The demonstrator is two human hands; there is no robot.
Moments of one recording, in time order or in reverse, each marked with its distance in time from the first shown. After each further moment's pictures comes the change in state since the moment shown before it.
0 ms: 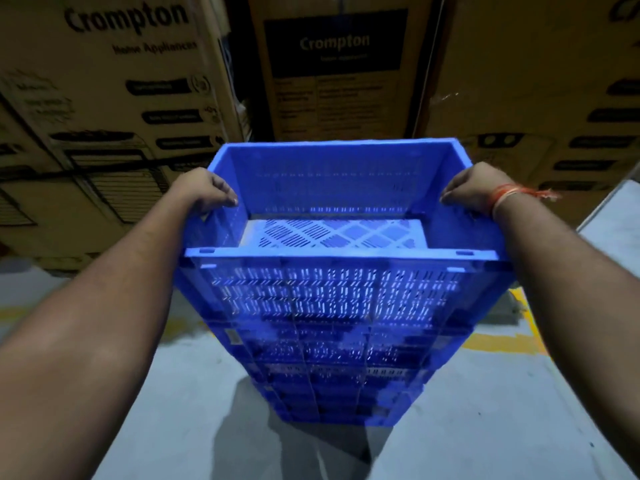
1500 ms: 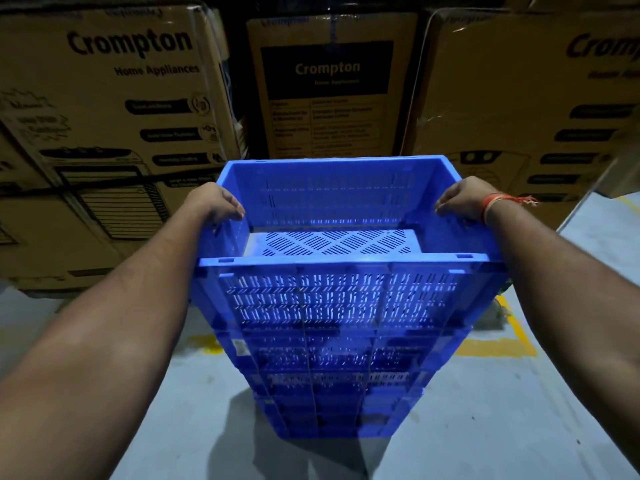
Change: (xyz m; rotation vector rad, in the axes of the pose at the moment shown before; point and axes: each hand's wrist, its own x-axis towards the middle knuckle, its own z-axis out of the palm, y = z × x) left_hand -0.003 0.005 0.002 -0.077 0.027 -0.062; right_hand -0.013 -0.015 -0.003 0.093 -0.026 0.126
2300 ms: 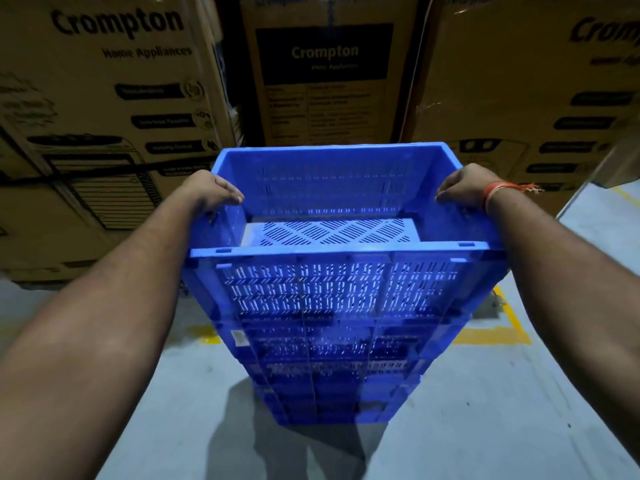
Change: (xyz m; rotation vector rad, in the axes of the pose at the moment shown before) left_hand -0.010 0.000 -0.001 -0.189 -0.029 0.034; right_hand 0.008 0.003 0.003 -0.071 0.033 -0.027
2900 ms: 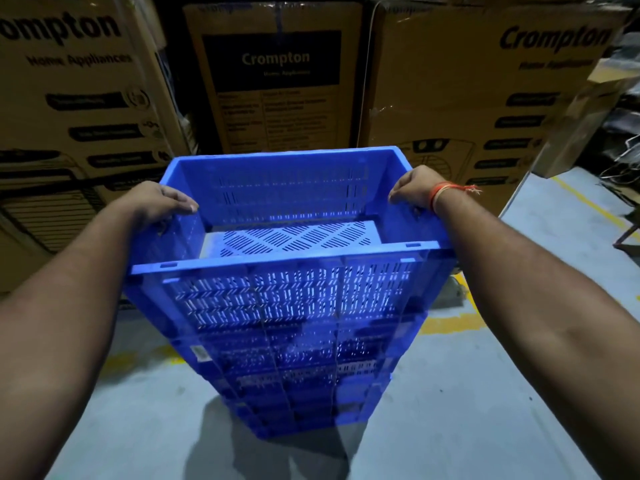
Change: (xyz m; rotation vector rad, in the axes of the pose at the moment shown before) left_hand 0.026 -0.012 -0.005 -0.044 -0.093 0.028; right_hand -0.001 0.004 0.002 0.133 0.034 0.027
